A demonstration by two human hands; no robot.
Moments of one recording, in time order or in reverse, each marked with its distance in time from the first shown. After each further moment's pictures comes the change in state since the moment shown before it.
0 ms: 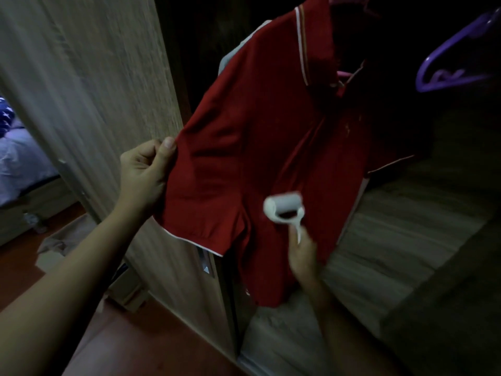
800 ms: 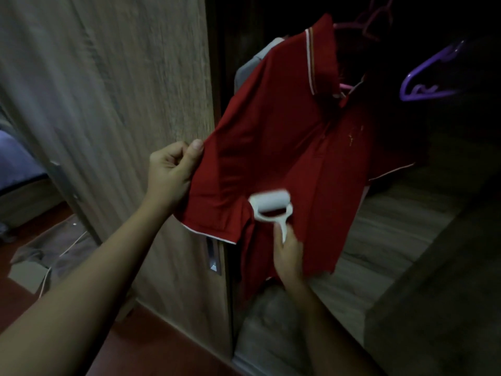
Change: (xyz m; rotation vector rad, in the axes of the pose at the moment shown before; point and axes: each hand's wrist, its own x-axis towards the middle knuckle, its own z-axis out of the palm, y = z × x) left_hand 0.002 -0.002 0.002 -0.094 -0.051 -0.022; right_hand -0.042 -0.063 0.014 -0.071 0.037 0.035
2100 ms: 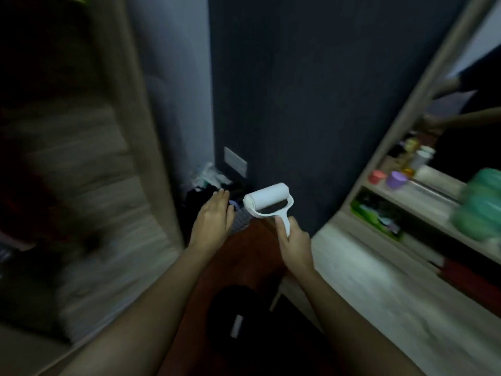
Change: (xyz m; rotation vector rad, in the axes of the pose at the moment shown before) left_hand -0.568 0.261 0.207 0.069 -1.143 0.487; right_hand -0.562 0.081 -0.443 -0.369 0.758 0.596
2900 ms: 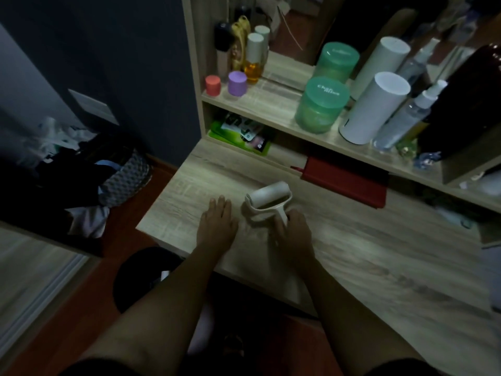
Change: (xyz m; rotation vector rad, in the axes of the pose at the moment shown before) left_hand -0.086 0.243 0.293 0.183 -0.703 0.190; right_hand -0.073 0.292 -0.204 -0.232 0.141 0.436
